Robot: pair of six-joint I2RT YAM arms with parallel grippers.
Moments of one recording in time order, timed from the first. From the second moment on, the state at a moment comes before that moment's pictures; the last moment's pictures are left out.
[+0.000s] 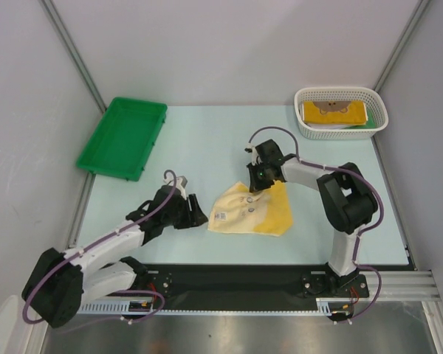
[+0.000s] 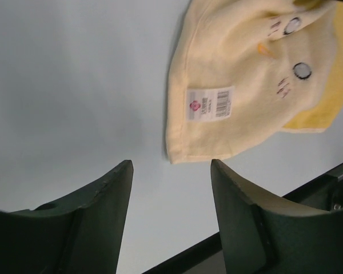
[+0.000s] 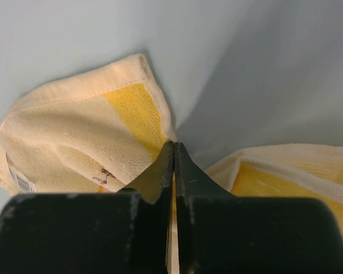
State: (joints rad) left arm -0.57 1.00 0.45 -0.21 0.10 -0.69; right arm 0.54 1.94 1.25 -0.32 -0.24 0.17
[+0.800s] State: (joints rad) left arm -0.71 1.31 0.43 0.07 0.13 -0.83; right arm 0.43 1.90 1.26 -0.30 -0.34 0.18
